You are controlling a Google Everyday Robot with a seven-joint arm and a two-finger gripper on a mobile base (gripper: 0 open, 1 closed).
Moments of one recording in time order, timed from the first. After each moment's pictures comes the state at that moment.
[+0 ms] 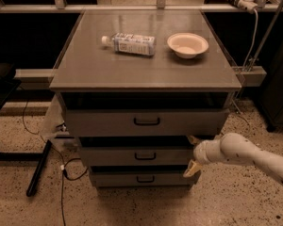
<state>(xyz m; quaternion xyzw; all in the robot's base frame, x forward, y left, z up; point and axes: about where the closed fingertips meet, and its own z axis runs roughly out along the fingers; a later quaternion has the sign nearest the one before) 0.607 -0.207 0.455 -0.66 0.66 0.03 0.36</state>
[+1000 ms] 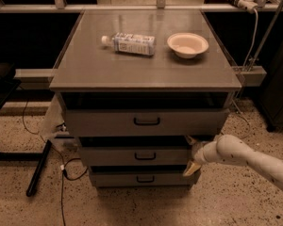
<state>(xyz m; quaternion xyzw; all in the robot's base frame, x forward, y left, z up) 0.626 -0.215 0.421 -0.68 0.64 0.01 0.36</state>
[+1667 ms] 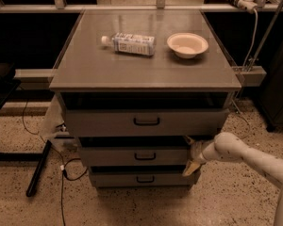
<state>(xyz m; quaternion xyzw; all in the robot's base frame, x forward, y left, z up) 0.639 -0.216 0.399 -0.67 0.65 0.03 0.35</state>
